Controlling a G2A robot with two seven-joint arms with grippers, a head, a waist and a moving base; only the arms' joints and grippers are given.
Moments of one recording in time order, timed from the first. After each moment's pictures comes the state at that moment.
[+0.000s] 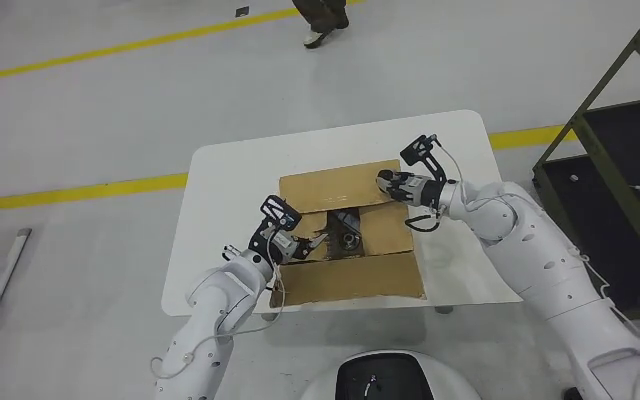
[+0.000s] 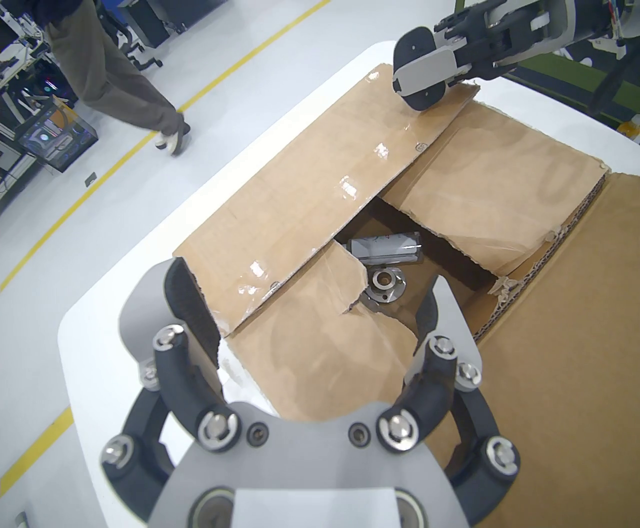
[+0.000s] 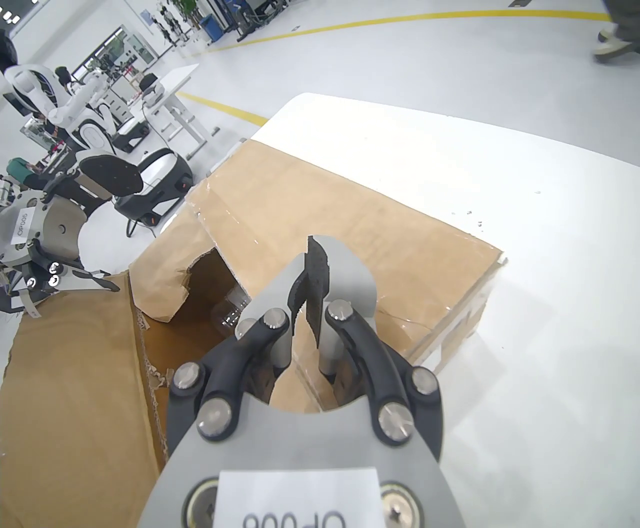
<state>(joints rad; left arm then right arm) 1.16 -1.12 -1.25 -1.79 1.36 -0.37 -0.37 -0.73 -1.26 1.13 -1.13 -0.64 -0.56 0.51</state>
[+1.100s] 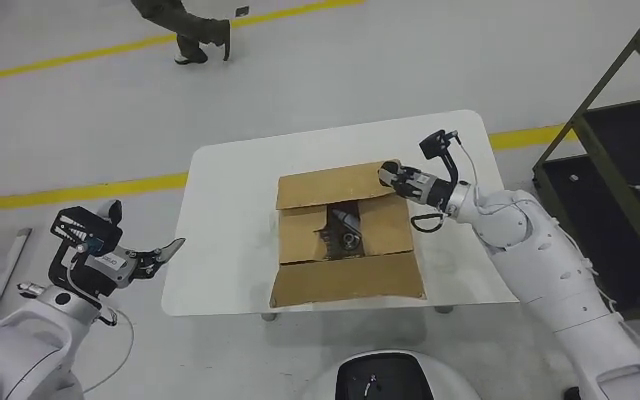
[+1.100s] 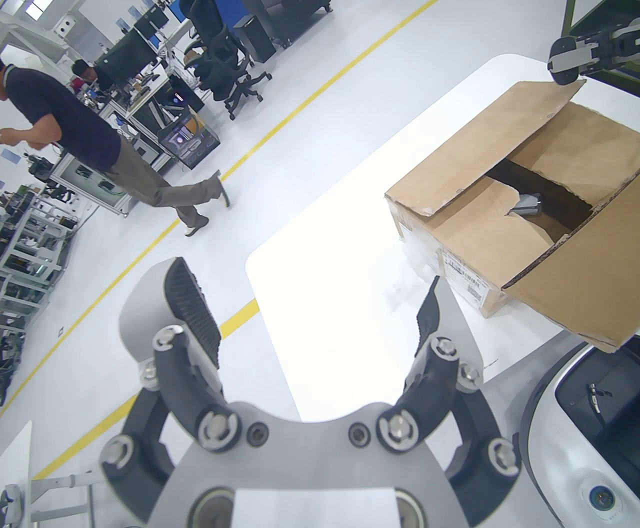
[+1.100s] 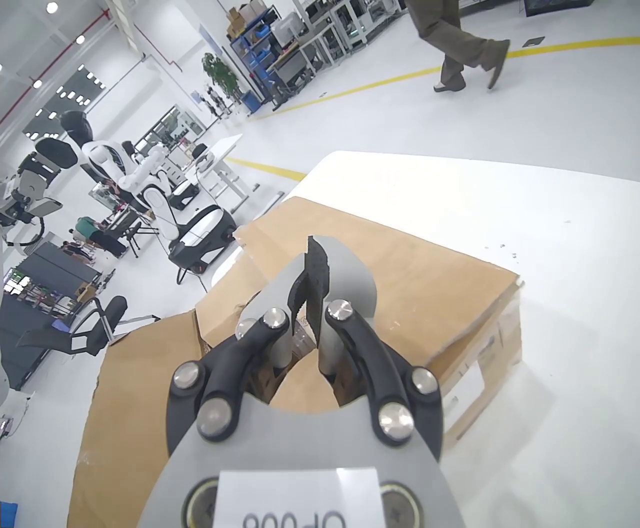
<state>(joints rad) 1.41 -1.04 -2.10 -2.15 1.00 -0.77 -0.71 -0.81 -1.25 1.19 -1.23 -0.47 -0.57 0.48</state>
